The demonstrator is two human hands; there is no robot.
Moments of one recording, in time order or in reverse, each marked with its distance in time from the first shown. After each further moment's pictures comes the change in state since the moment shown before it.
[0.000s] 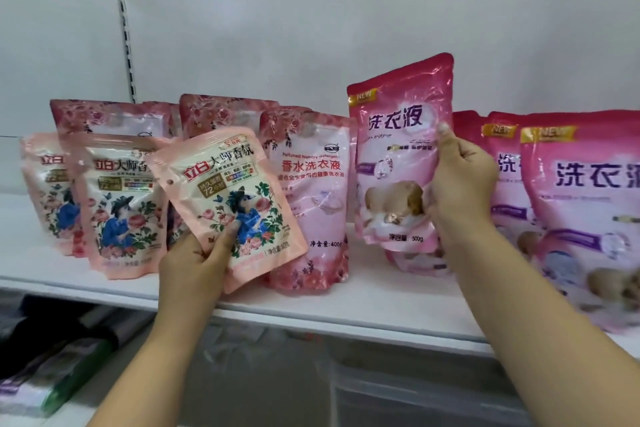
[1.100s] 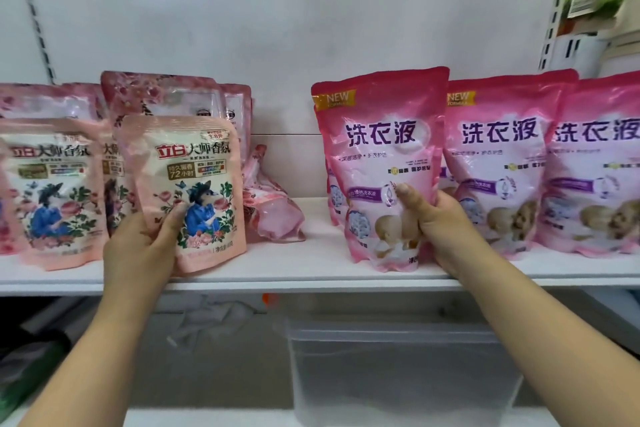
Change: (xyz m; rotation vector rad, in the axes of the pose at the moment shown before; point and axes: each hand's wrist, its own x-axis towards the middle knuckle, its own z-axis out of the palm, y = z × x) left_hand -0.006 -0.014 0.004 0.067 -0.096 0.060; right_hand -0.042 0.026 -0.106 -0.099 -0.343 0.333
